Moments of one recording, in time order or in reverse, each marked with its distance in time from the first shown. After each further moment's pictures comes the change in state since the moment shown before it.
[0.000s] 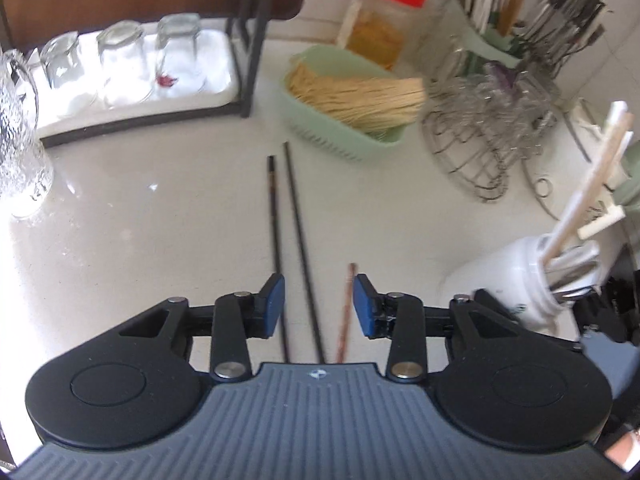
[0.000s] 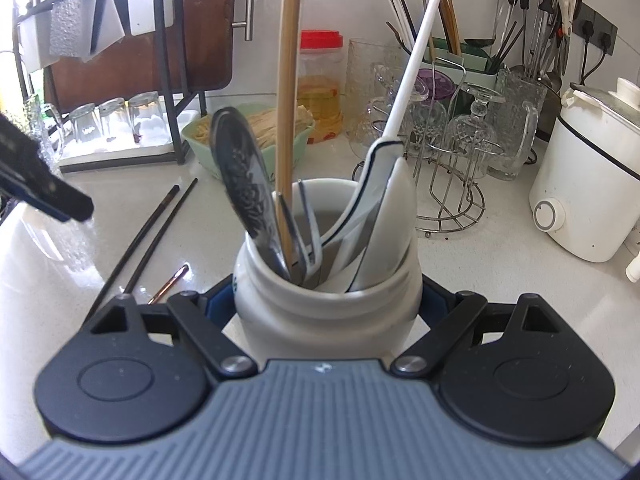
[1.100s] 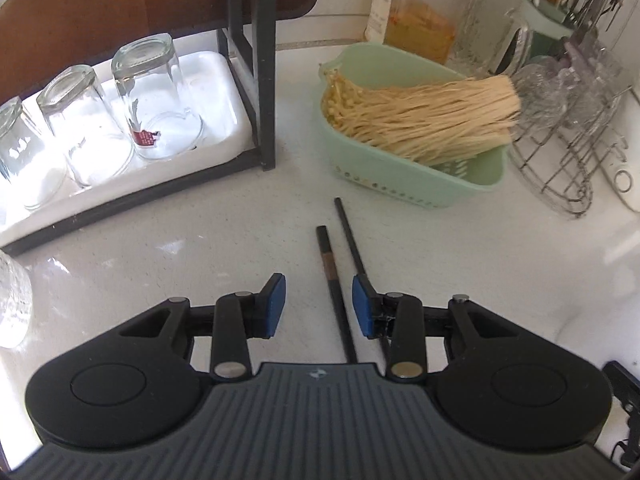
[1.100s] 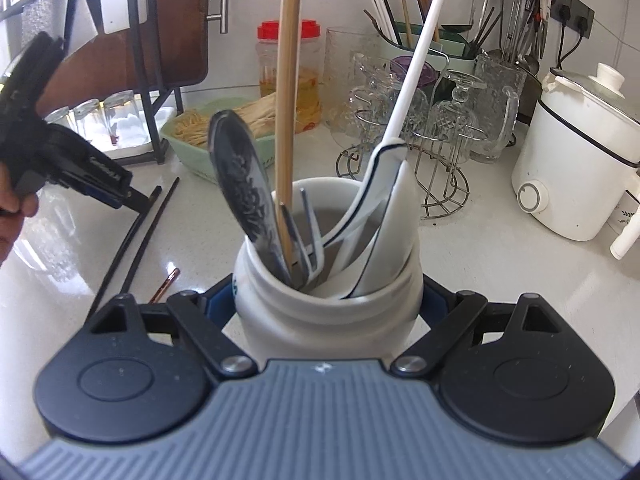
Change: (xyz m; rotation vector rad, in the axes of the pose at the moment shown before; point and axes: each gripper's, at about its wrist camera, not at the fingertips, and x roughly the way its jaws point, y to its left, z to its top) left arm 0.100 0.015 0.066 0.163 -0.019 0.124; right arm 0.002 0.010 0.004 0.056 0.042 -0.078
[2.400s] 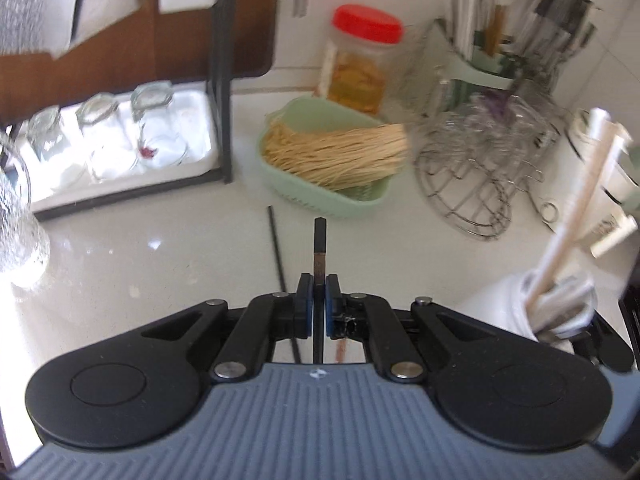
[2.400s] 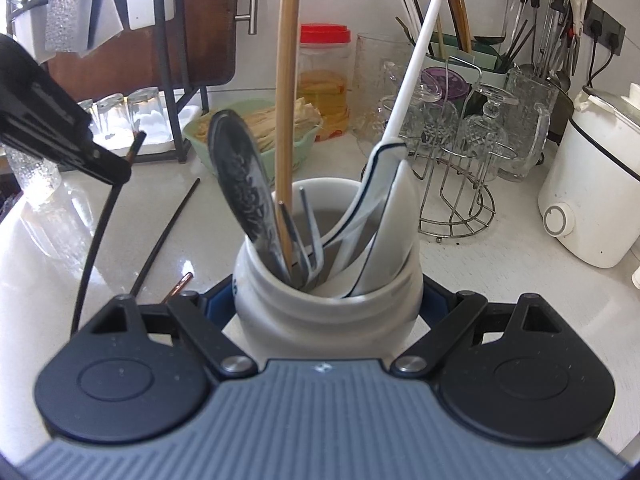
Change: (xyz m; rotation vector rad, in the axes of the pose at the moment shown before) left arm -0.106 -0.051 -0.029 -0.079 -0.114 -0.073; right arm 0.008 -0.005 0.006 -0.072 -0.017 0.087
